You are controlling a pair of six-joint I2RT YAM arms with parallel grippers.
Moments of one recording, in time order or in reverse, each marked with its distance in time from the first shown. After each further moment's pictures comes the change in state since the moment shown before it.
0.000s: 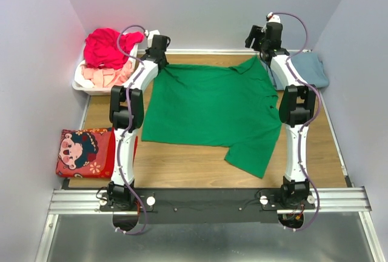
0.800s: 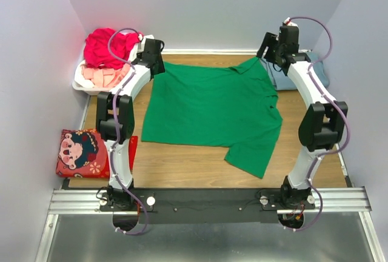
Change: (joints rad) left arm 0.013 -0.254 -0.291 -0.031 0.008 0.015; right arm -0.006 -0.519 -0.471 -0.232 0.105 0.088
